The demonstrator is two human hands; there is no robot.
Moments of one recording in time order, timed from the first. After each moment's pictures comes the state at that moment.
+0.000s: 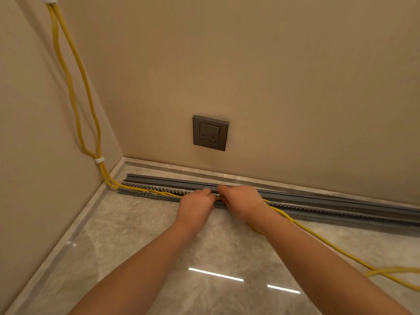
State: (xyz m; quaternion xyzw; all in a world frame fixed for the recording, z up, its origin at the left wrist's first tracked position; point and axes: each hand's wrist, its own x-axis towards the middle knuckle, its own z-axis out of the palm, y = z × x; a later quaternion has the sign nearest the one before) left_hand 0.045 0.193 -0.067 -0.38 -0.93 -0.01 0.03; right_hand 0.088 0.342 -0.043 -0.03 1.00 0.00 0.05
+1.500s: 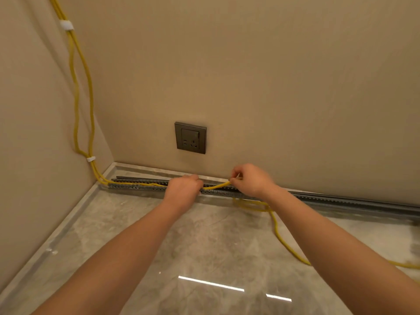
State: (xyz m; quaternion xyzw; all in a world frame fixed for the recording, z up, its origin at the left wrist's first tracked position) left_hand 0.040 0.212 -0.026 -0.39 -0.92 0.02 0.09; right_hand 0.123 0.401 0.031 0.15 0.96 -0.23 0.01
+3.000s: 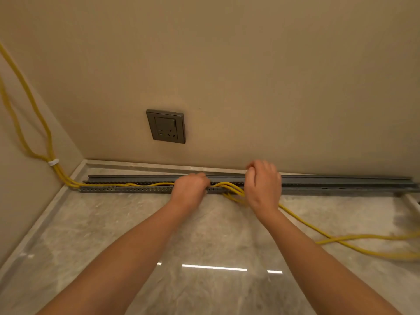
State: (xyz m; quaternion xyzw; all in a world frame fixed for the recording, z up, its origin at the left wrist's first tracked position) left_hand 0.058 0.266 -0.045 -0.43 -0.90 -0.02 0.02; right_hand 0.168 0.417 -0.031 0.29 0.88 -0.18 -0.32
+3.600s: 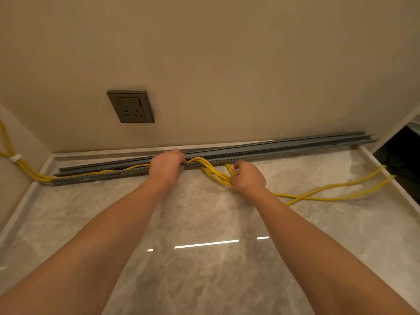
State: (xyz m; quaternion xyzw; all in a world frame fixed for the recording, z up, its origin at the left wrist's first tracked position) left_hand 0.071 0.269 -0.034 -0.40 -0.92 -0.03 0.01; right_hand 0.219 0.426 -0.056 0.43 0.87 -0.24 0.01
